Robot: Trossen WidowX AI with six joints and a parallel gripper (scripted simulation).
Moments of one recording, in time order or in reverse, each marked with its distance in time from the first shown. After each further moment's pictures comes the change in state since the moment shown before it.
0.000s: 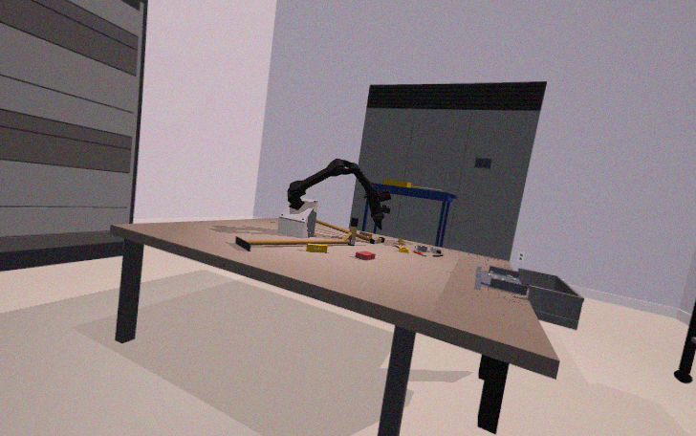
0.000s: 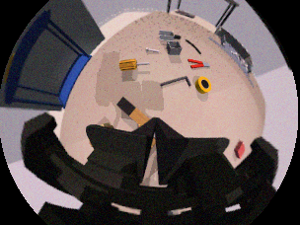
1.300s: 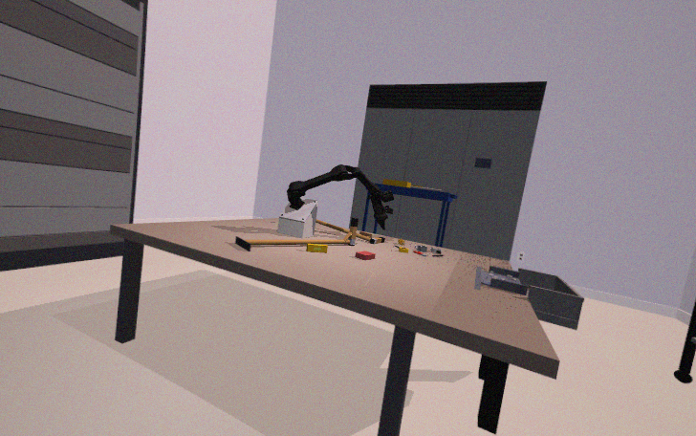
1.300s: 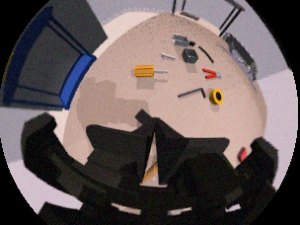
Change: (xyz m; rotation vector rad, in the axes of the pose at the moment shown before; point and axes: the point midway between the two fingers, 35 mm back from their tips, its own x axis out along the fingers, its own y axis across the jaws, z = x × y) arm 0.012 0.051 0.023 -0.012 -0.005 0.011
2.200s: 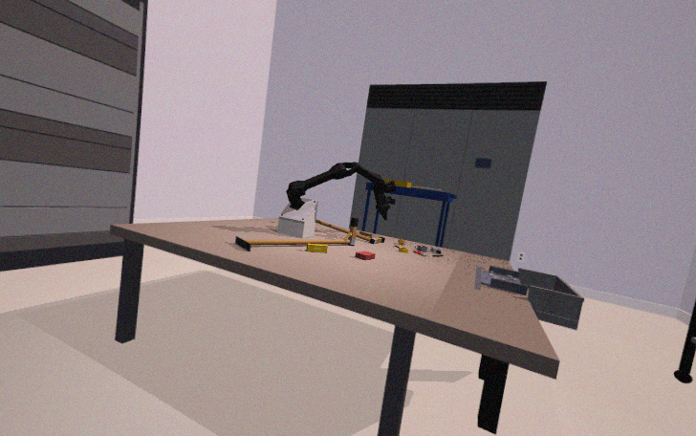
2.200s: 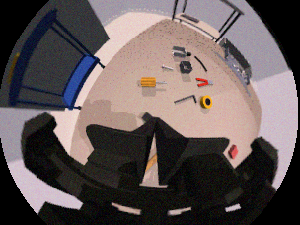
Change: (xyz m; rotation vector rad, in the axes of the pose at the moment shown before) arm -0.052 0.009 0.028 -0.007 0.009 0.000
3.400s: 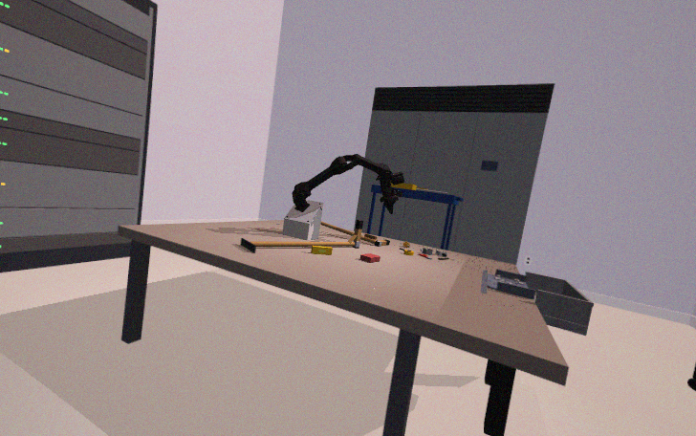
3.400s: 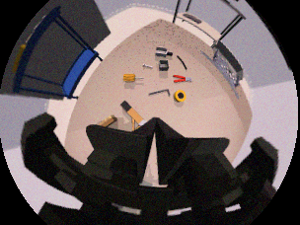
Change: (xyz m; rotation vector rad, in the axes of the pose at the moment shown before) arm -0.059 -0.097 0.004 -0.094 0.050 -0.005
